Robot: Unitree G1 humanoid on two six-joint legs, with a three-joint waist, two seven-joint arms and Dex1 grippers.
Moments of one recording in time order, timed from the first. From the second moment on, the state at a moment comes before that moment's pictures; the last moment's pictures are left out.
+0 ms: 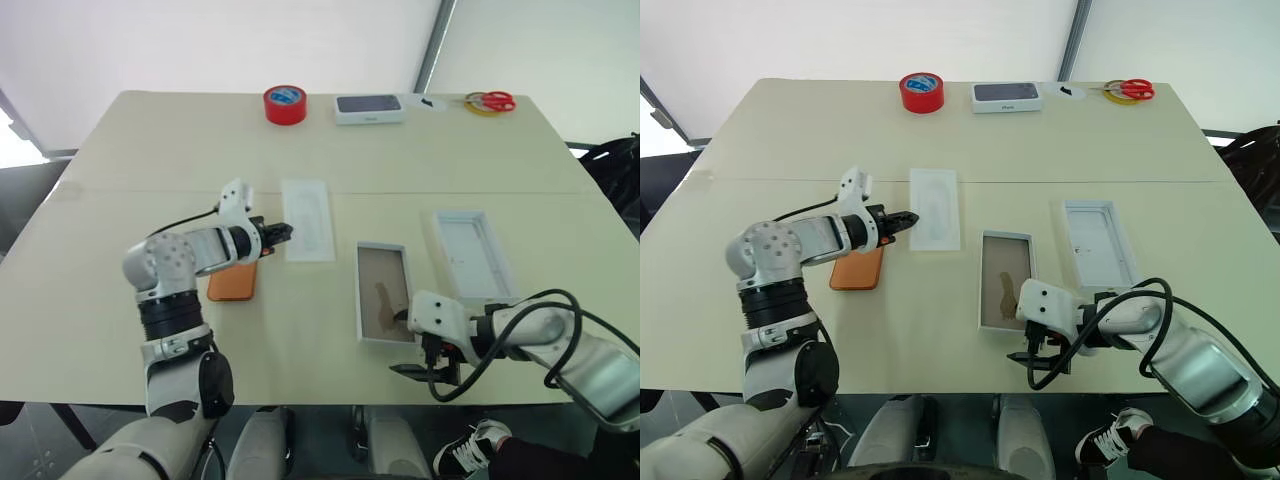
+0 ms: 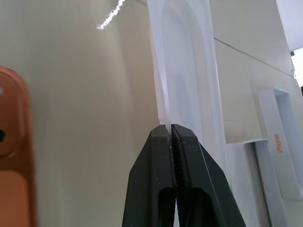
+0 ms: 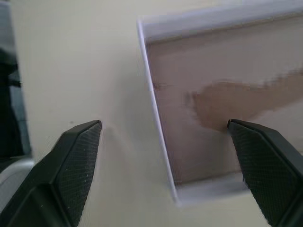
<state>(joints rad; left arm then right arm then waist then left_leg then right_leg) -0.75 0.12 0.49 0.00 -0.62 1.48 -0.10 -0.16 -1.02 0.29 -0.61 0.27 0.71 0.93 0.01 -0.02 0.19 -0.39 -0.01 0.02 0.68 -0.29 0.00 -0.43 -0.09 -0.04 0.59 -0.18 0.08</state>
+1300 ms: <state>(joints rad) -0.67 0.06 0.50 -0.22 -0.68 1.61 -0.04 -0.59 -0.72 0.23 -0.19 0.11 0.55 1.04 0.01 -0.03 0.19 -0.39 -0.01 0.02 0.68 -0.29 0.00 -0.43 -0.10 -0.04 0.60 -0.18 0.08</state>
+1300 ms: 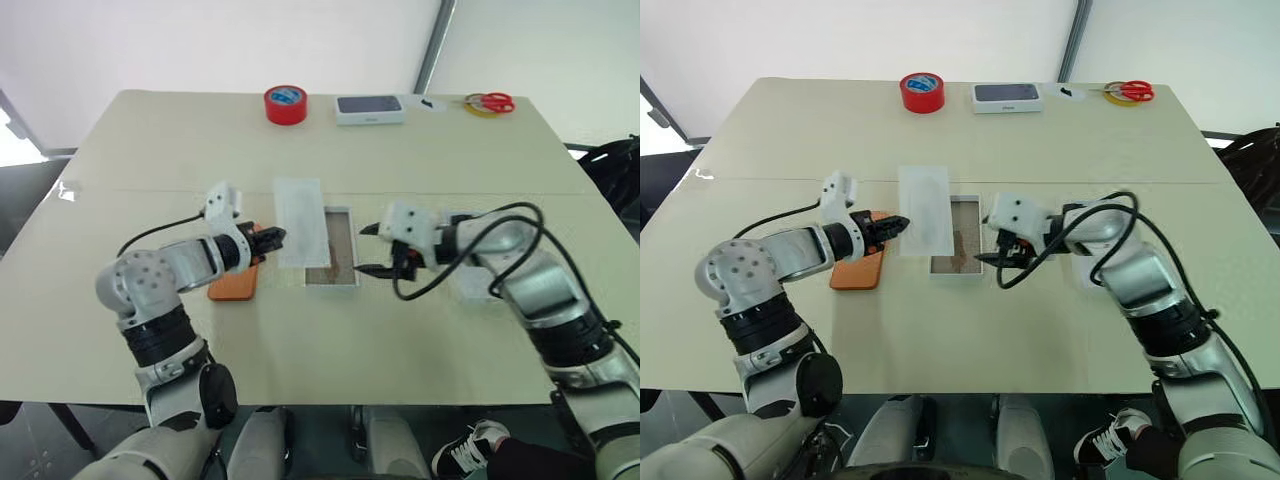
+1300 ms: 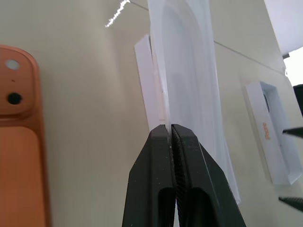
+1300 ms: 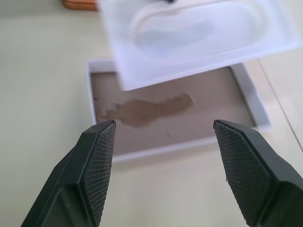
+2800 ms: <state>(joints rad) -0.19 0.69 0.10 -0.37 -0.42 0.74 -0.59 -0.78 -0.33 0.41 0.22 -0.11 0.57 0.63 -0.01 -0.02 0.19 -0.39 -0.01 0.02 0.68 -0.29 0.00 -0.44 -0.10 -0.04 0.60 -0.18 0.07</state>
